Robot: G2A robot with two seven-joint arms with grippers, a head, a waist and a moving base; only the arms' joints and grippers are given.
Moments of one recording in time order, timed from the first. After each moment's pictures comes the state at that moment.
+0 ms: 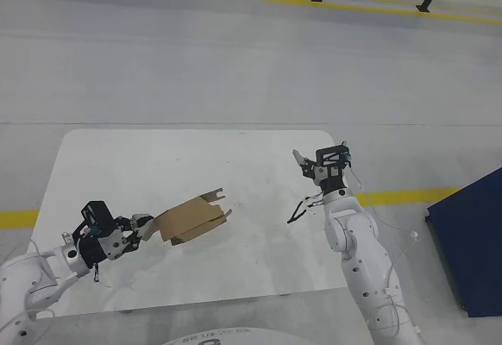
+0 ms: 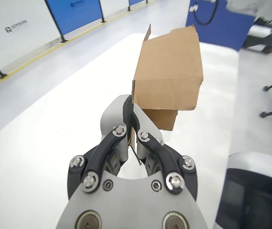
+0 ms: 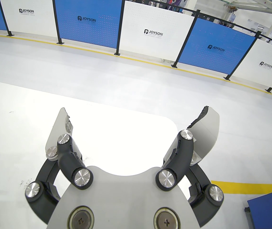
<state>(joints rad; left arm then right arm) 1.69 -1.06 -1.40 -1.67 1.28 -0.91 0.15 -1.73 -1.15 1.60 -1.80 -1.33 0.00 0.00</state>
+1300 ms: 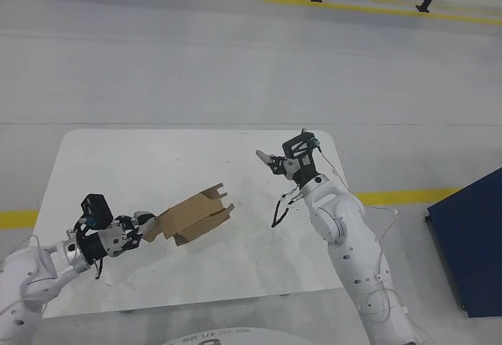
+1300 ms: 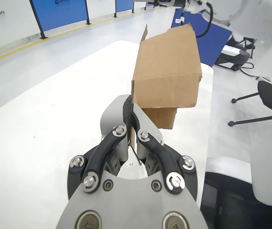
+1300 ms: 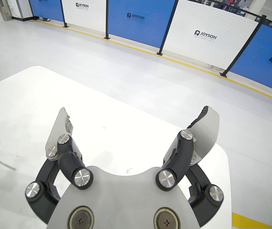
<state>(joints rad) 1.65 -1.06 -1.35 -1.61 1.10 -0.93 0.05 -1.60 -1.15 1.48 -1.83 -1.27 -0.22 0.16</state>
